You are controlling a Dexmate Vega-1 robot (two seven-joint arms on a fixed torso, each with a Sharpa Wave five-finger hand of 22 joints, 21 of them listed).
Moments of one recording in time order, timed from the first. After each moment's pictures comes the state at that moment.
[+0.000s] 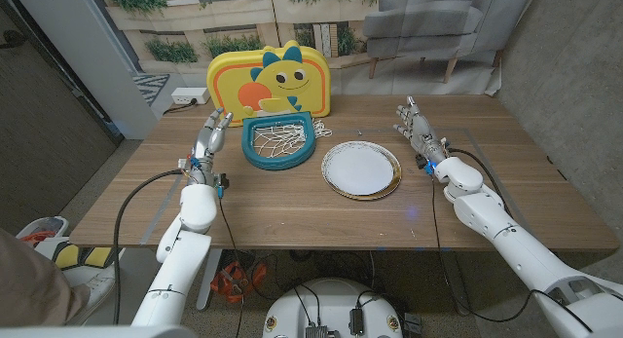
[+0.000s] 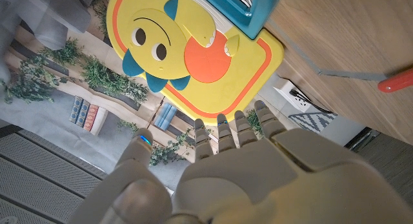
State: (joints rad) left arm 1.22 0.16 -0.09 -1.79 0.38 -0.06 0.27; left_hand 0.17 0.04 0.54 -0.13 0.18 0.18 -0.17 0.23 0.18 0.10 -0.03 0.28 0.21 -0.01 0.00 0.21 0.18 0.05 0.08 0.20 0.17; right arm -0.84 -0.48 -0.31 -1.31 0.45 0.27 0.10; right_hand 0.12 0.00 0.02 0.06 0.22 0.01 0.02 0.20 0.19 0.04 0.05 0.21 0.19 -0.08 0.00 0.20 0.20 0.10 0.08 0.19 0.16
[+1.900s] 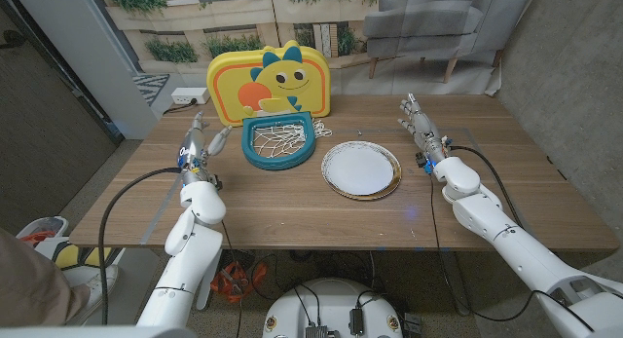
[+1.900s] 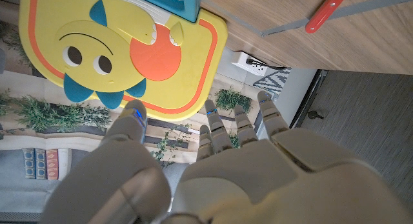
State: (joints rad) left arm 1.24 0.16 -0.02 -1.91 0.66 0.32 0.37; left_hand 0.50 -0.06 0.54 -0.17 0.18 0.06 -0.12 0.20 0.19 0.34 -0.13 0.33 0.23 0.04 0.03 0.21 0.18 0.11 0.16 0.21 0.18; right arm -0.84 -0.51 -0.35 -1.32 0.37 0.34 -0.02; right_hand 0.15 0.01 0.02 0.04 0.22 0.03 0.03 0.20 0.19 0.07 0.05 0.21 0.19 -0.07 -0.01 0.21 0.20 0.13 0.08 0.19 0.16
